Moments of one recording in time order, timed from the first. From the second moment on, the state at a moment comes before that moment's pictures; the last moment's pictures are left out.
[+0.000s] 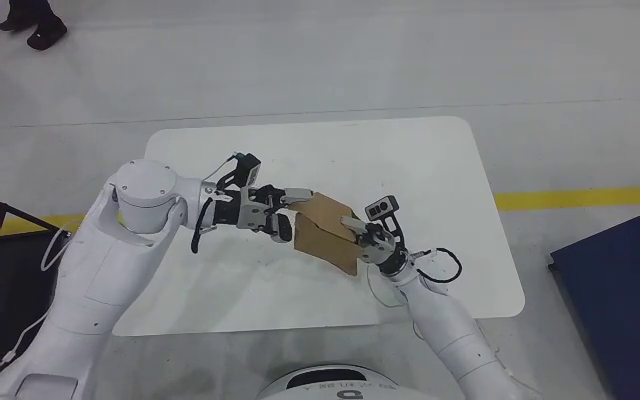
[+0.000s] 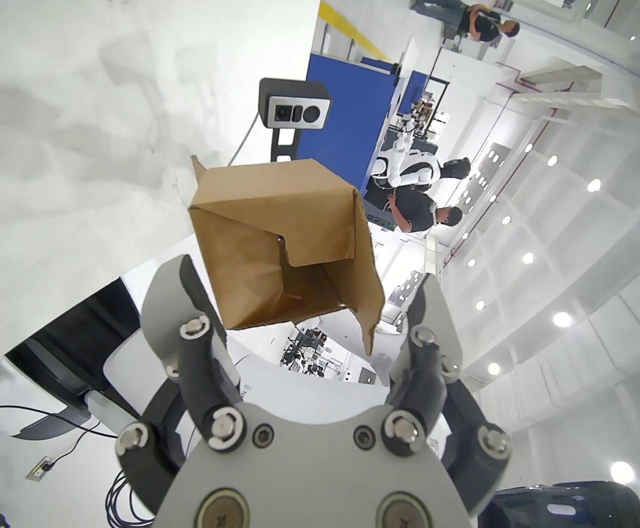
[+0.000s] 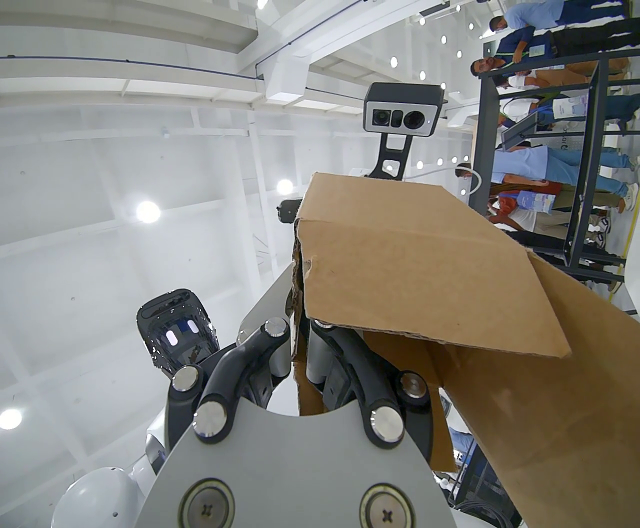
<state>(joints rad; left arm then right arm) 1.09 -0.95 -1.17 -1.82 -0.44 0.66 -1.14 -1.46 -1.39 1.20 -1.29 1.02 -0.34 1.23</state>
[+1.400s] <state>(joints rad) 1.07 -0.89 -1.13 -1.84 -0.43 0.68 -1.13 -1.44 -1.39 1.18 -1.27 1.03 -0.33 1.20</state>
